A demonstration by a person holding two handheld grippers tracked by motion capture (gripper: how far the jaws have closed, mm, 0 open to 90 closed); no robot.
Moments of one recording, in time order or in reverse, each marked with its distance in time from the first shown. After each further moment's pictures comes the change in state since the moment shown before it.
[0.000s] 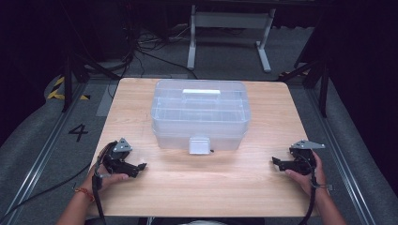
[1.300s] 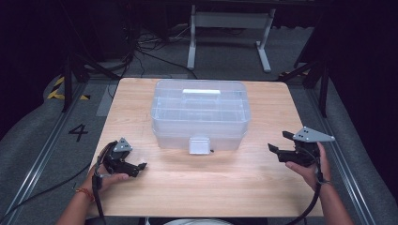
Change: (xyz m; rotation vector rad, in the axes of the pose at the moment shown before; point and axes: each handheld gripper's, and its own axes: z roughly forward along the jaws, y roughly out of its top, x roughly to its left) left arm 0.001 0.001 0.000 0.000 0.012 0.009; right arm 0.042 0.068 -0.061 -0.225 0.076 -0.195
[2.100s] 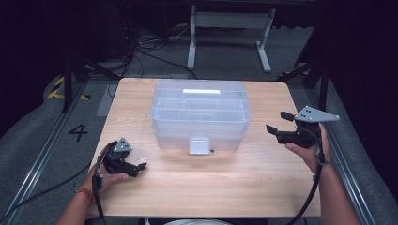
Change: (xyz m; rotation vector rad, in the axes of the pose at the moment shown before) left arm 0.000 0.000 0.000 0.000 0.000 0.000; right arm -0.011 0.061 -0.001 -0.089 0.023 -0.029
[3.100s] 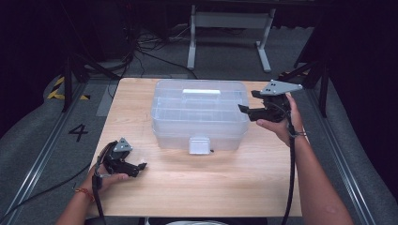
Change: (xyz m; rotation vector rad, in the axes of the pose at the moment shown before) left arm 0.000 0.000 0.000 0.000 0.000 0.000; right arm 0.031 0.083 0.060 0.027 0.068 -0.114
